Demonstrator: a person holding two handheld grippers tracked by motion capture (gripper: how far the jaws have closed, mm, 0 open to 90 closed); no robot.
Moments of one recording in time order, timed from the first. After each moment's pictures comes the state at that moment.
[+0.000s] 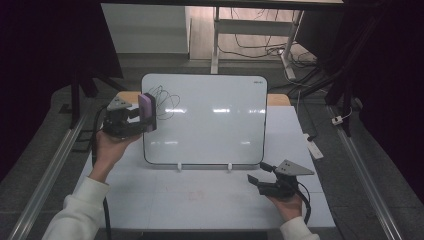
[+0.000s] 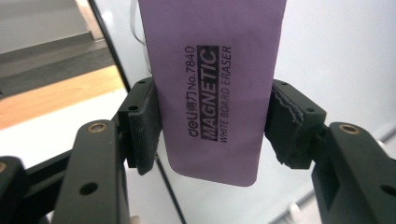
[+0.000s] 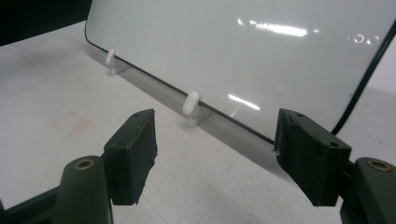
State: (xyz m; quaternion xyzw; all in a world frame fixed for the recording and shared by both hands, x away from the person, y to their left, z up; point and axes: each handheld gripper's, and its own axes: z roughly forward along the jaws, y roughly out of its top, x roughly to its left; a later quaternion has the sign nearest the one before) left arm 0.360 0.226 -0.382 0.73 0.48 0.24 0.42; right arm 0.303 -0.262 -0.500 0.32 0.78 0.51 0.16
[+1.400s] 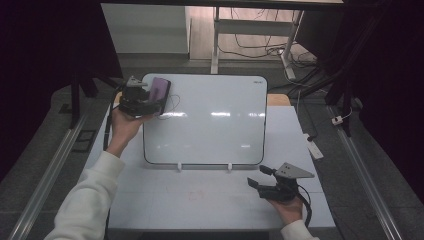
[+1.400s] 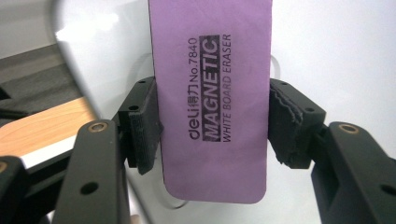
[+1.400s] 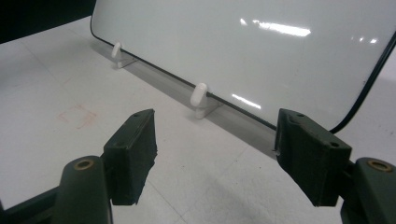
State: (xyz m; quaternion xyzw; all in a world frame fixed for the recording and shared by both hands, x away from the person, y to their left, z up) left arm 0.412 0.193 -0.371 0.75 0.47 0.24 0.41; right arm 0.297 -0.261 -0.504 0.32 0.78 0.51 0.16
